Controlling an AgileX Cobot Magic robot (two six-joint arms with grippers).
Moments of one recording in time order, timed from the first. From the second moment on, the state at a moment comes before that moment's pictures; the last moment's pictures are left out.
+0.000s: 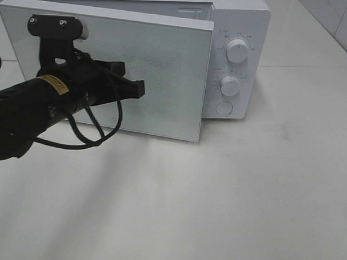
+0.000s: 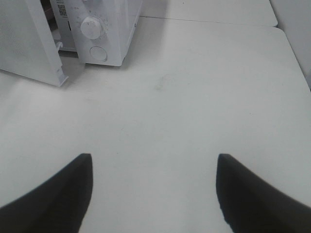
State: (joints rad) left arm -0.68 1.79 -0.72 -0.32 -0.76 0.05; right arm 0.11 0.00 -0.50 -0.02 0.99 0.06
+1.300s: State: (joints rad) left arm -0.76 1.99 -1.21 -0.59 -0.37 0.44; right arm 0.11 0.00 -0.50 -0.02 0.99 0.06
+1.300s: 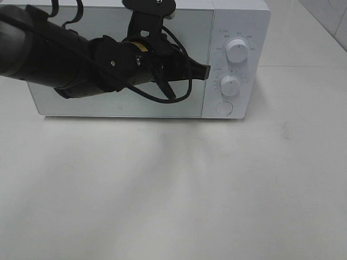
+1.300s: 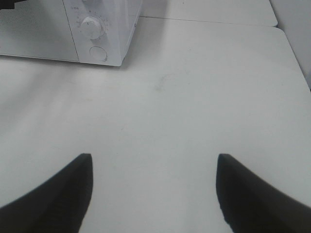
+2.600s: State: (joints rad) left arm -0.45 1.49 -1.06 -0.31 0.86 0.20; right arm 0.11 0.00 -0.50 -0.02 0.99 0.06
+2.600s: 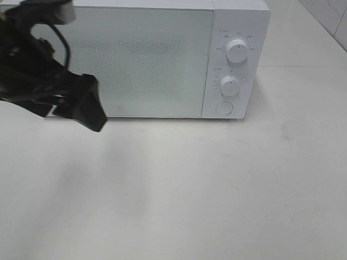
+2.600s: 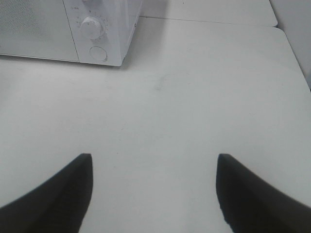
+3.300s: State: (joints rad) left arm 0.08 0.99 -0.82 -0.22 1.06 0.20; right arm 0.11 0.00 -0.50 -0.02 0.99 0.06
